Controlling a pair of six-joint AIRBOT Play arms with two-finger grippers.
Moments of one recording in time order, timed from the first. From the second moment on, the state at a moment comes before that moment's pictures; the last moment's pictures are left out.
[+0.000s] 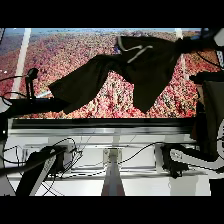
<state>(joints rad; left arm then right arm) 0.16 -0.69 0.65 0.83 -1.32 -1.10 -0.08 -1.33 1.49 -1.42 1.10 1.38</state>
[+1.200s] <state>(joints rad) 0.74 -0.96 0.27 0.71 -1.16 -0.97 -0.17 -1.33 1.38 -1.23 1.08 1.39</state>
